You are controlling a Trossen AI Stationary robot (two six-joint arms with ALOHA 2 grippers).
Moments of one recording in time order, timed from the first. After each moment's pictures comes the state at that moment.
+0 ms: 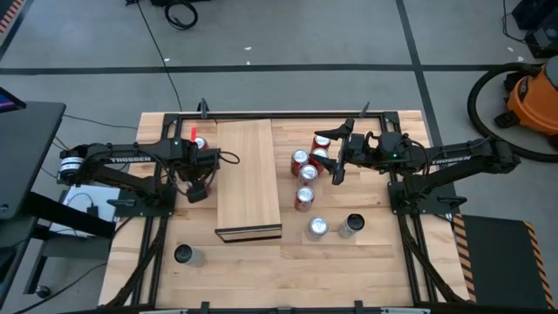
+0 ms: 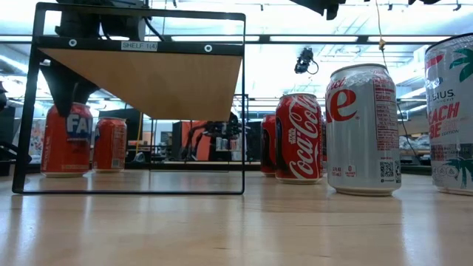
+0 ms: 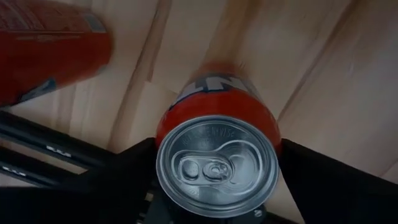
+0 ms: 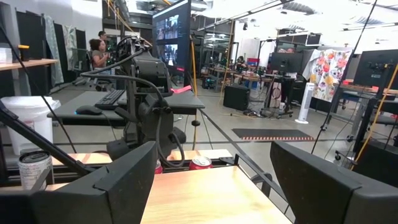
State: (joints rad) left arm 0.19 1.16 0.87 -1.28 -0.07 -0.20; right arm 0.00 1.00 0.72 0.39 0.24 -0.13
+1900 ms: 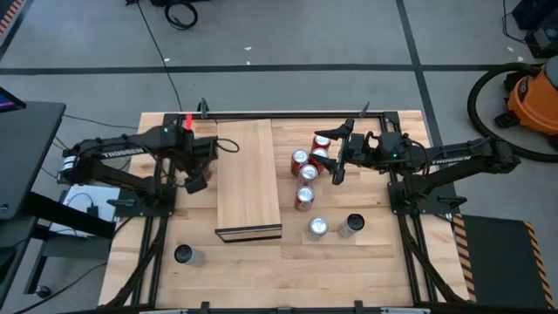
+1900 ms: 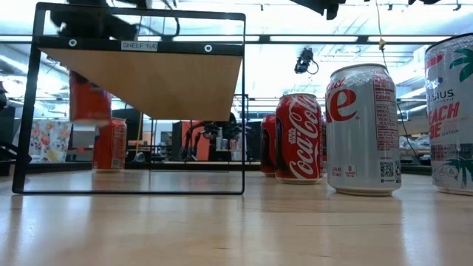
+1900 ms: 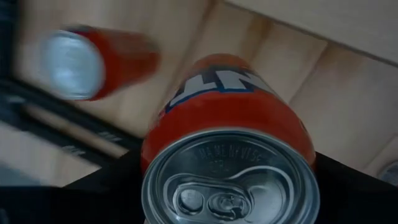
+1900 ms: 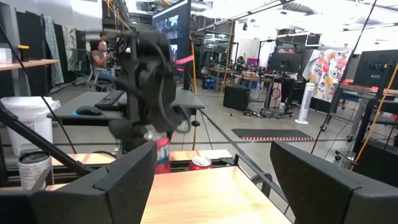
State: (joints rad) left arm 0.19 1.19 1.18 -1.51 -0.18 -0.22; right arm 0.00 1.00 0.72 0.40 0.24 -0.13
